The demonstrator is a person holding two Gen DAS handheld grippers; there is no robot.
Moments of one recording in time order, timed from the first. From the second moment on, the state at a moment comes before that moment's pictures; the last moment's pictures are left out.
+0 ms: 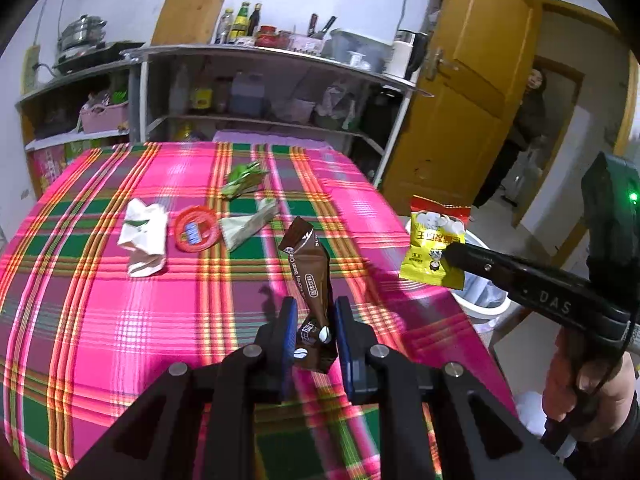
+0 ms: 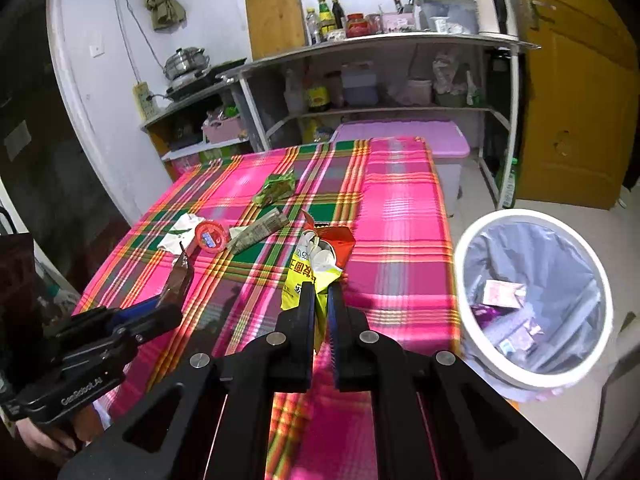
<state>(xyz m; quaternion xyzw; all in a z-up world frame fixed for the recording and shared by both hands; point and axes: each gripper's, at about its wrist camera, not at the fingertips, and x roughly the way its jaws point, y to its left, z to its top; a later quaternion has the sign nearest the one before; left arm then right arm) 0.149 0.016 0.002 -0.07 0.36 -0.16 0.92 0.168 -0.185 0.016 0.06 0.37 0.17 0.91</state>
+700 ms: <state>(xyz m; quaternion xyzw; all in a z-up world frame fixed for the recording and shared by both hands) 0.151 -0.075 0.029 -0.03 0.34 -0.25 0.91 0.128 -0.282 0.032 0.11 0.34 0.10 0.93</state>
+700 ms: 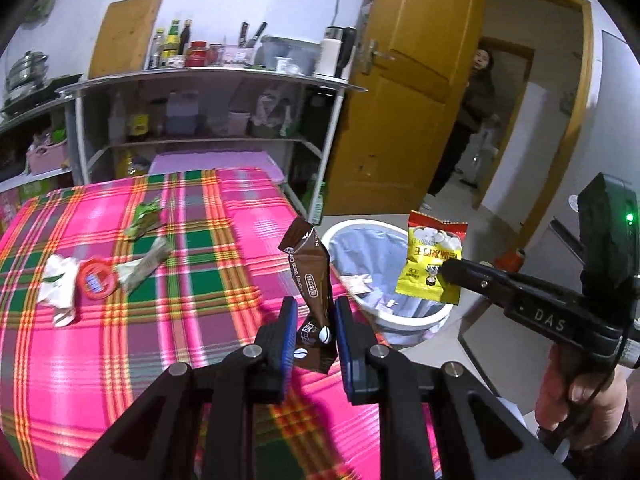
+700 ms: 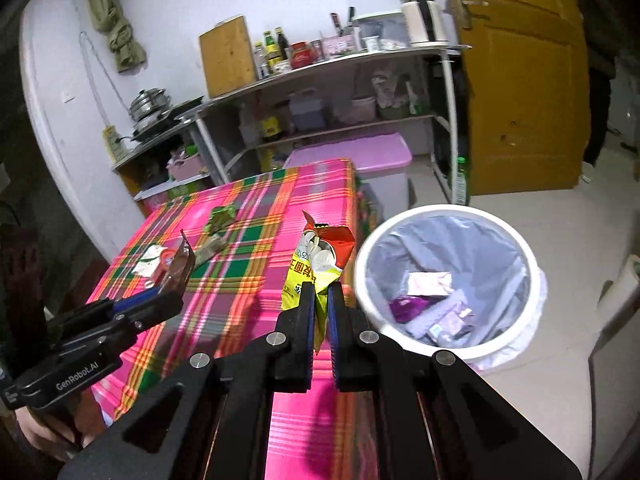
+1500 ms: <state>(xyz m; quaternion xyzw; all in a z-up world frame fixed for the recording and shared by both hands) 0.231 -0.198 -0.012 0.00 0.38 -0.33 0.87 0.162 -0.375 -0.014 0.15 0.38 0.02 0.91</state>
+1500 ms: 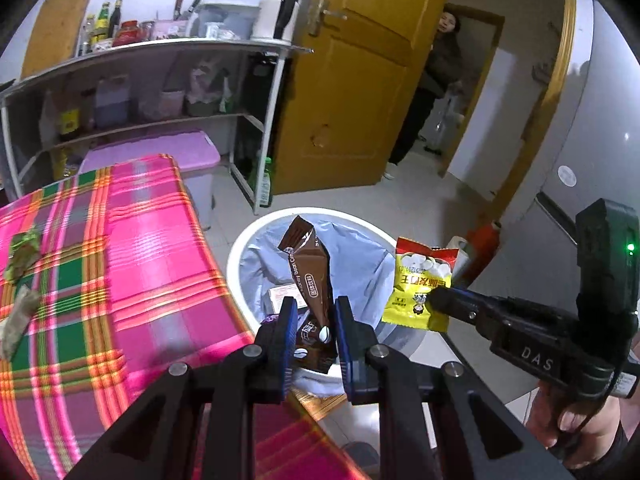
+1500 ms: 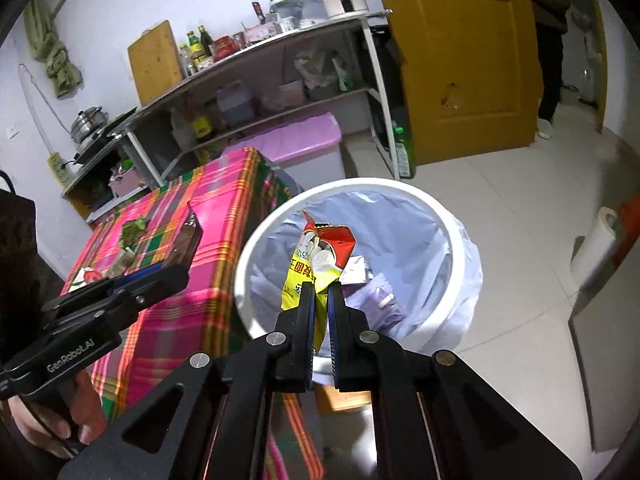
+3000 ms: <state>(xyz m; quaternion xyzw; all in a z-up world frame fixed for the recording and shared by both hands) 0.151 -0.078 0.033 -0.04 0.32 -0.26 0.91 0.114 -0.266 0.038 0.10 0.35 0.12 0.93</state>
